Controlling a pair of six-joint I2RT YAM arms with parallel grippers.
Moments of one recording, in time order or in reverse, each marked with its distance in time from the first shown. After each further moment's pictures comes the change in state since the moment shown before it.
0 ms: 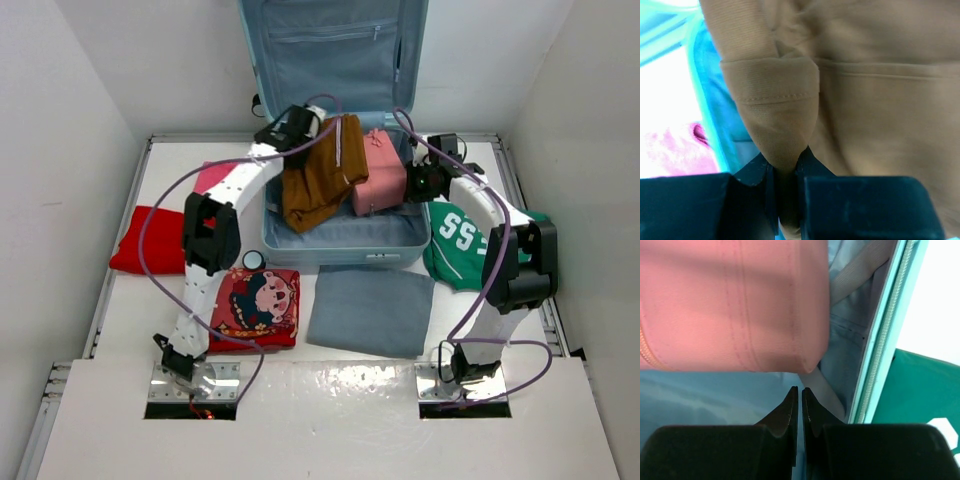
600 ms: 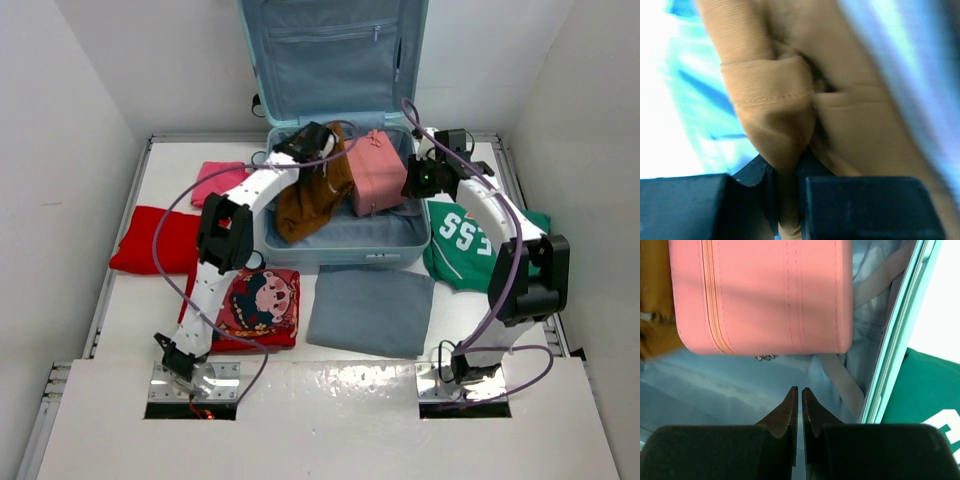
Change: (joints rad) left arm -0.090 0.097 0.016 -0.072 -0.210 0.168; right arm 0.000 -0.093 0.006 -0.034 -0.081 0.035
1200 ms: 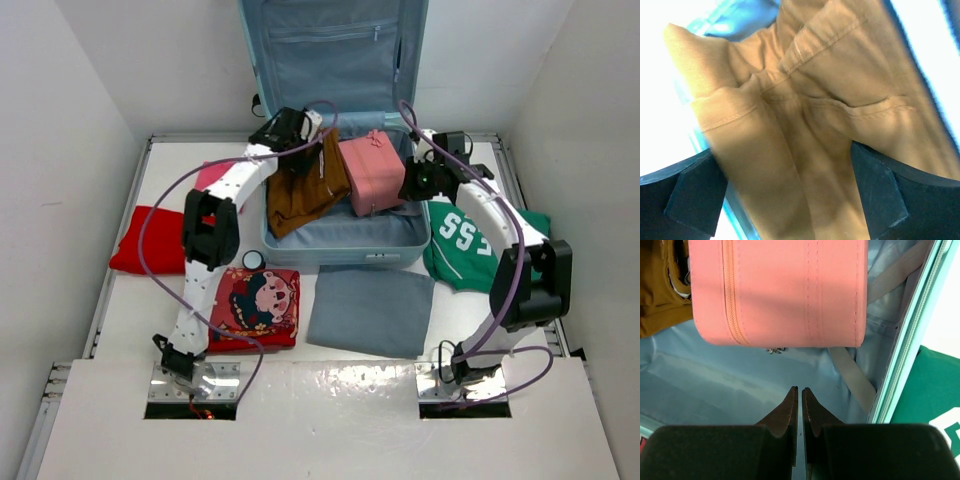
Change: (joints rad) left arm 0.108 -0.004 0.026 0.098 0.200 0.049; right arm 0.014 -0.030 -0.025 0.000 -0.014 0.002
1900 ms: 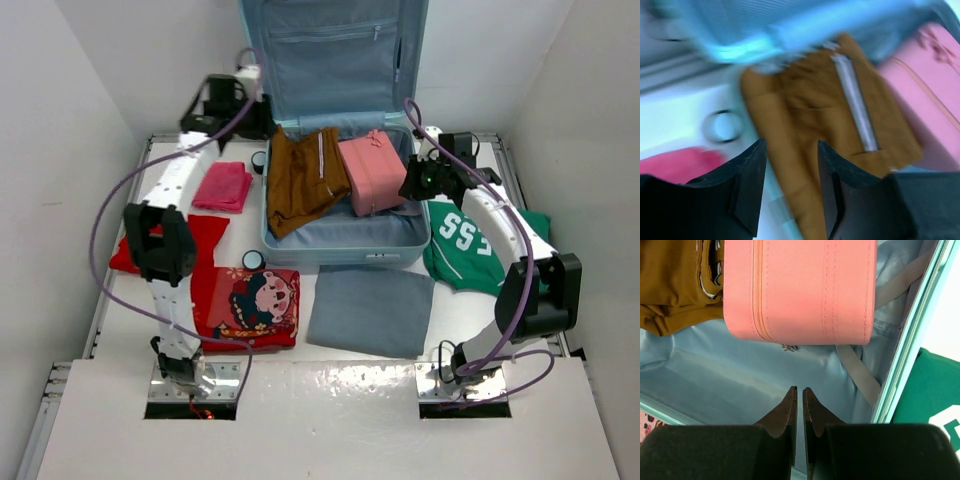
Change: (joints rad) left arm 0.244 -0.393 -0.242 0.153 0.542 -0.348; right arm 0.001 -0.083 -0.034 0.015 -0.037 0.000
